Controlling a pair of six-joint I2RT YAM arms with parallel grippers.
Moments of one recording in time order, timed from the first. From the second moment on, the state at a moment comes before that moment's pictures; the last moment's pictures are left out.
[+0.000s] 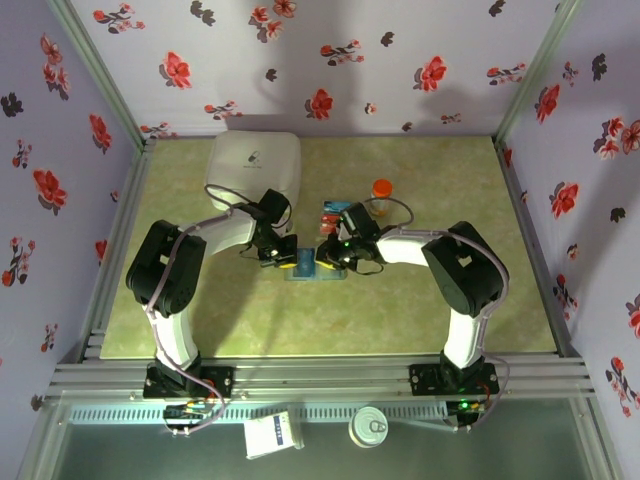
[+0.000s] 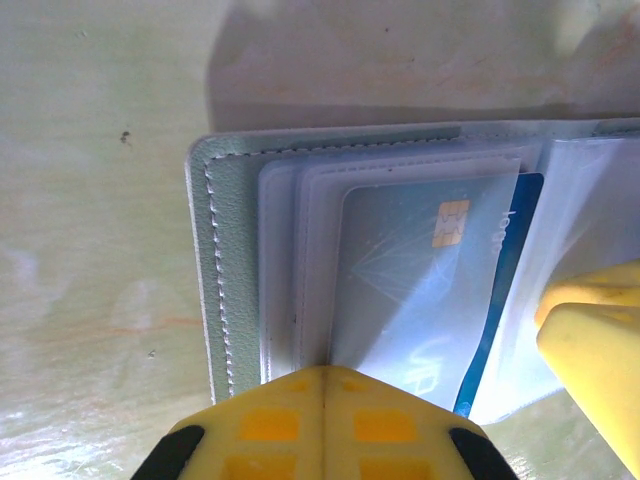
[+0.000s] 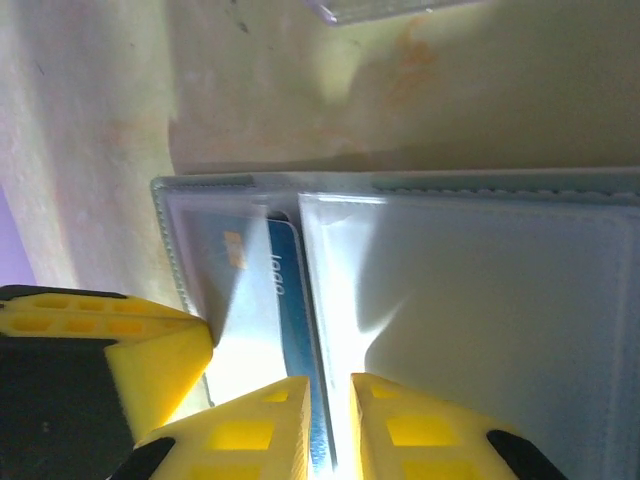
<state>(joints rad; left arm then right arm) -0.55 1.86 1.17 -0.64 0.33 -0.59 0.63 1.86 0.99 -0.06 -0.50 0.92</state>
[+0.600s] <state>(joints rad) -0.55 1.86 1.16 -0.62 0.33 -0.59 0.67 1.92 1.06 -0.09 -0.51 0.92</state>
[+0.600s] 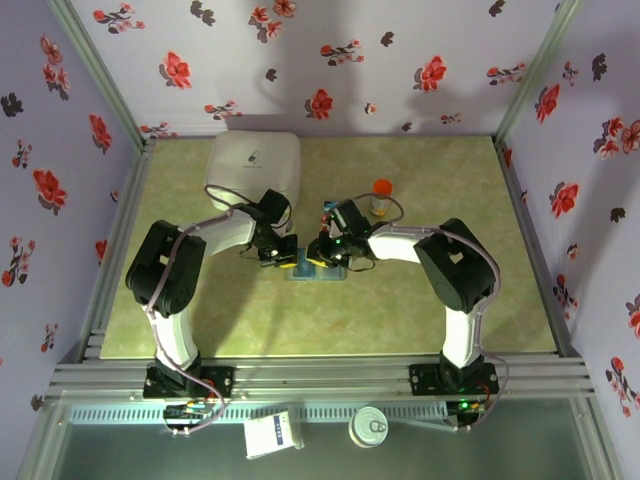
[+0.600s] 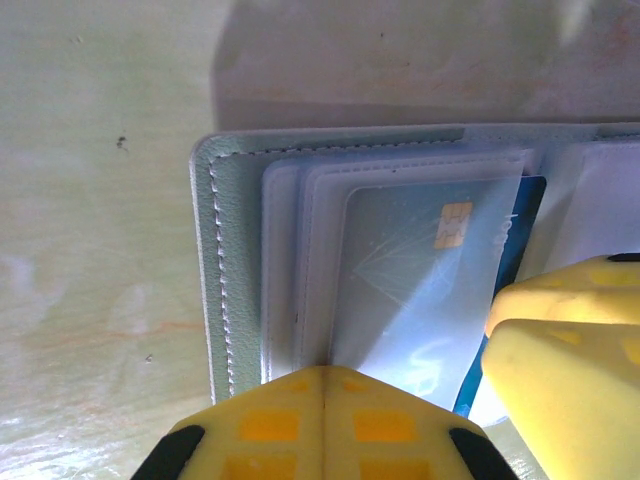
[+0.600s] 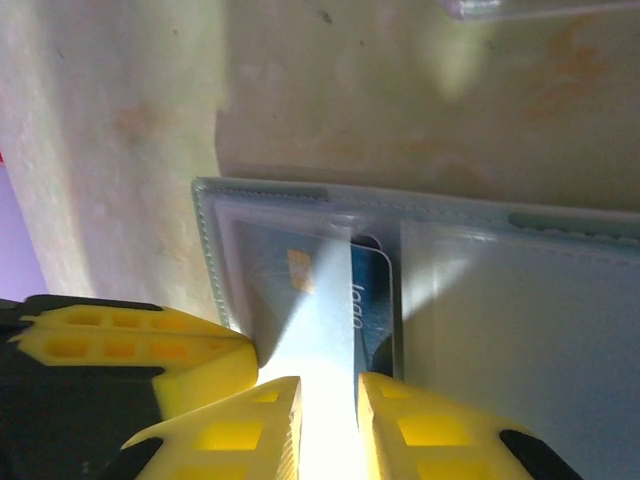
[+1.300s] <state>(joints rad) -0.55 1.85 1.16 -0.64 0.33 -0.59 0.68 1.91 1.13 -0.25 -0.44 0.84</state>
